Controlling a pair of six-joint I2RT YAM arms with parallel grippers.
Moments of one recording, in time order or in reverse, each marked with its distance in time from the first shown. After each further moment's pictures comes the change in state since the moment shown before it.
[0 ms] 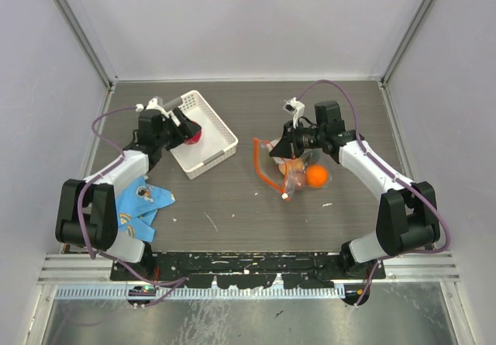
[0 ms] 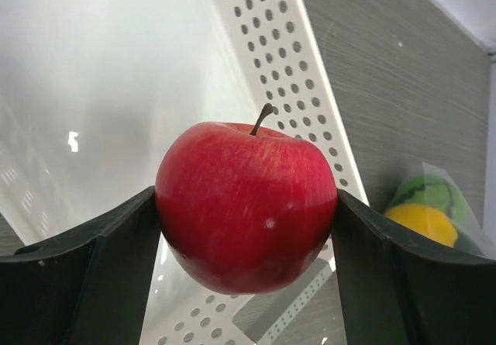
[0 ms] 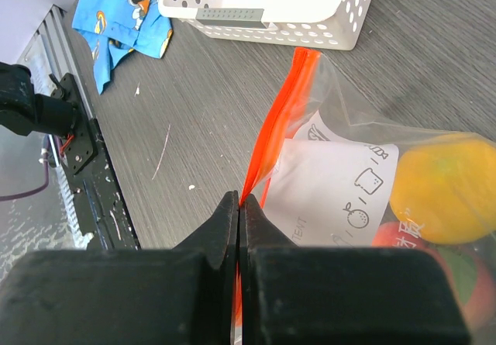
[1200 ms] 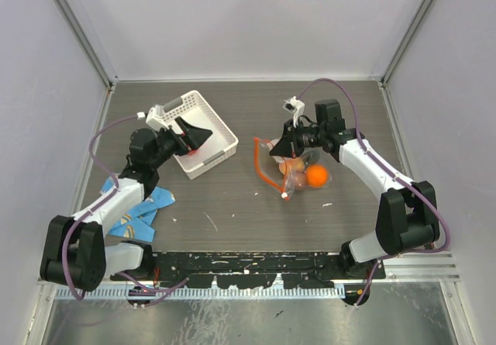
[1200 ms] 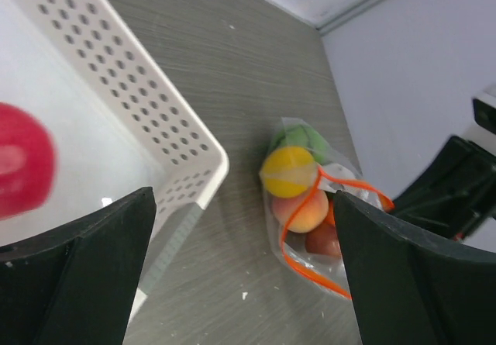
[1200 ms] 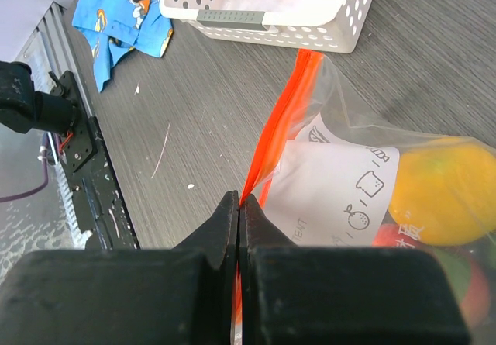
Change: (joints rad) left arm -0.040 -0.234 -0.233 0.309 0.201 -0.113; right arm 0.000 0.006 0.019 -0.020 -0.006 -0.017
